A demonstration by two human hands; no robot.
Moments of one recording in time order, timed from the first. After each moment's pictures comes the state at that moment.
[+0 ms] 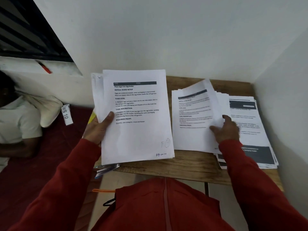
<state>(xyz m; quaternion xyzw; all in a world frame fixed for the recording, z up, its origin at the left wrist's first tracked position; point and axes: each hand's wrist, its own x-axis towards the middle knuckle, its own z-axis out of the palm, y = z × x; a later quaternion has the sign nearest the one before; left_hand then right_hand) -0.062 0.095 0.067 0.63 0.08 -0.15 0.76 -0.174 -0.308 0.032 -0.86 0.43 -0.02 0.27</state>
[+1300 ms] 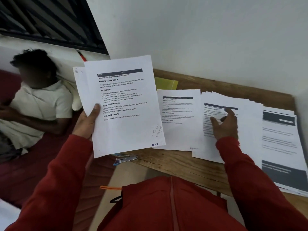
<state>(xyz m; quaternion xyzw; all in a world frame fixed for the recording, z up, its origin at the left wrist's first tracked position) -0.082 0.170 0.103 0.66 0.14 0.00 0.74 -0.111 -0.245 0.018 -0.86 0.31 -0.11 0.40</state>
